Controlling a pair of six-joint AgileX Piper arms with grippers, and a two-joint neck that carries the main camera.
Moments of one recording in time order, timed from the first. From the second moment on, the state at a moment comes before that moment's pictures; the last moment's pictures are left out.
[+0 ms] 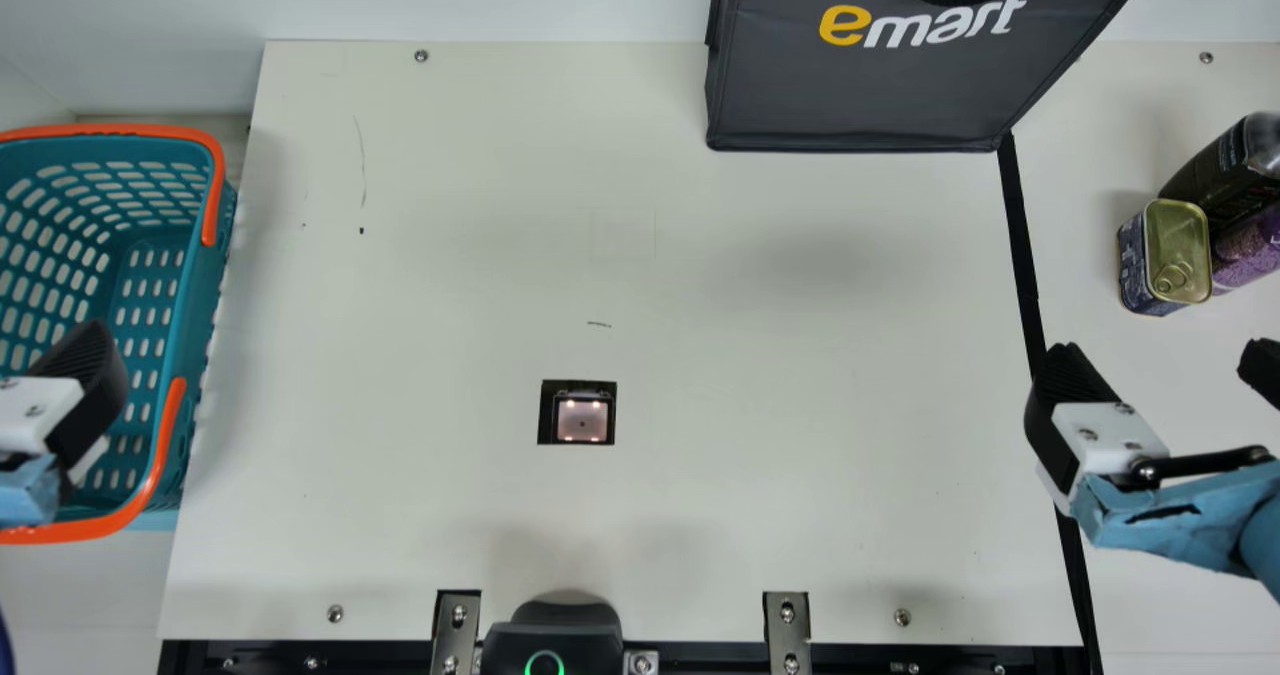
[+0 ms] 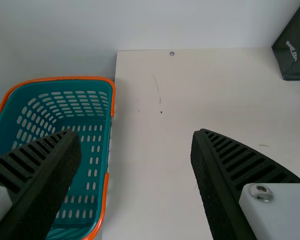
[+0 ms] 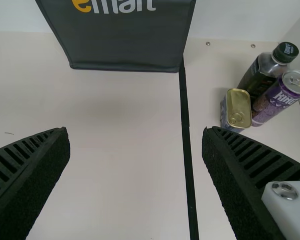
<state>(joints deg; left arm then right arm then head) -1.6 43.3 -68.9 -1.5 69.5 2.6 0.6 42.6 -69.8 -0.7 69.6 -2.2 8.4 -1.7</state>
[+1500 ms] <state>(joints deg) -1.6 43.3 -68.9 -1.5 69.5 2.6 0.6 42.6 -69.8 -0.7 69.6 -2.2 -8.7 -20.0</state>
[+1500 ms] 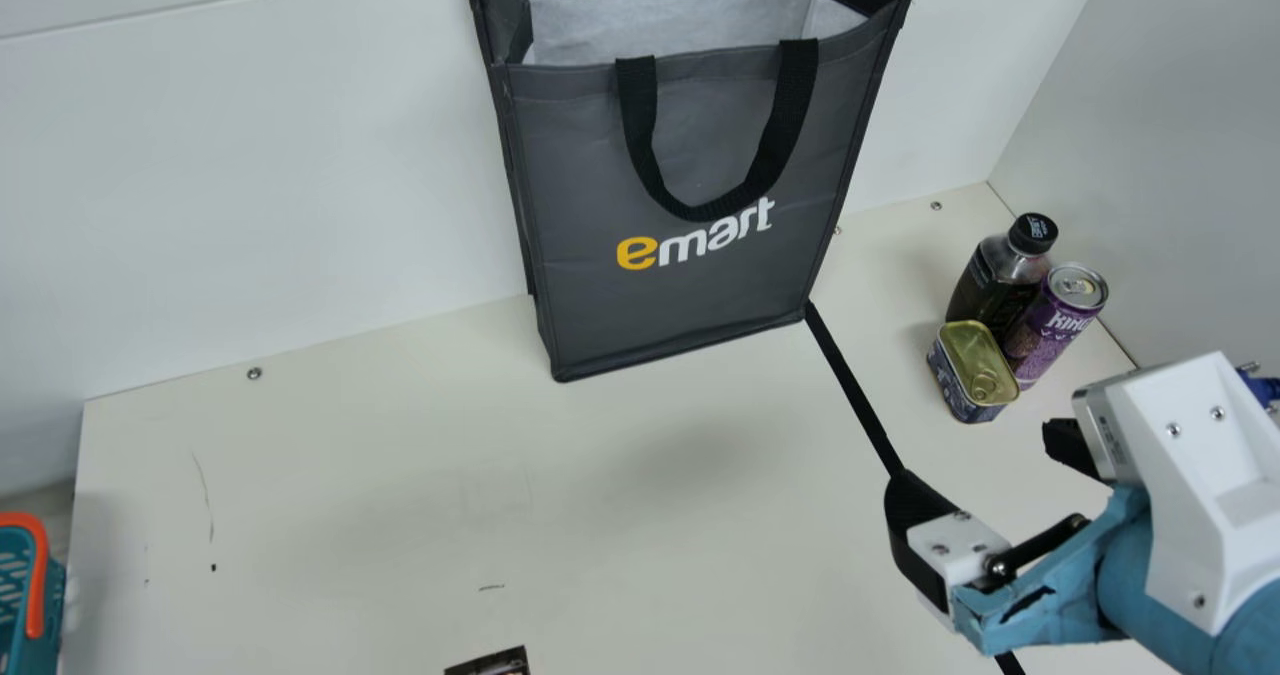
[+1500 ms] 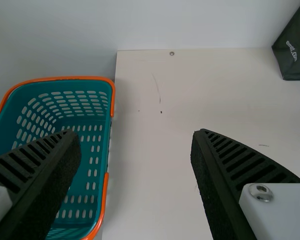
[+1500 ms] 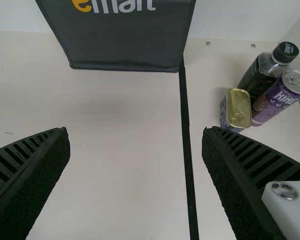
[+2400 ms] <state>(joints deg) -1.6 43.3 -68.9 -1.5 69.5 2.6 0.8 45.7 -72.5 -1.1 68.7 -2.6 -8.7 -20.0</state>
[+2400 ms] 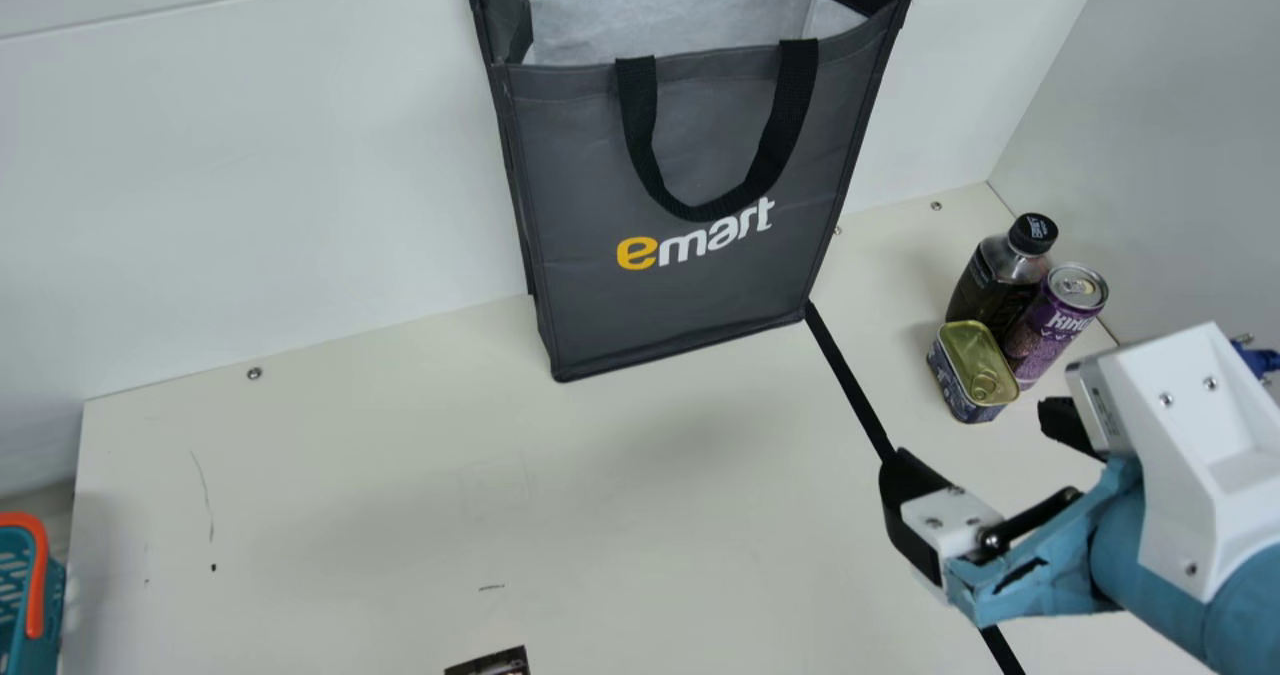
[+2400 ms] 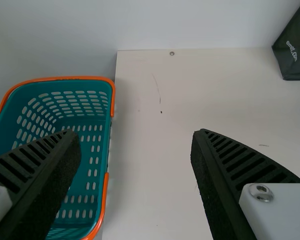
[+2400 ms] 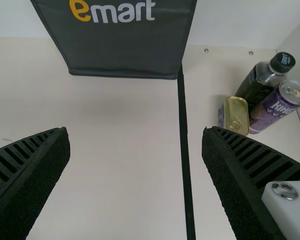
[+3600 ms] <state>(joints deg) -1.6 43.3 -68.9 -1.5 69.5 2.6 -1.7 63.9 -93.4 1.7 66.1 -14.5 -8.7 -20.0</state>
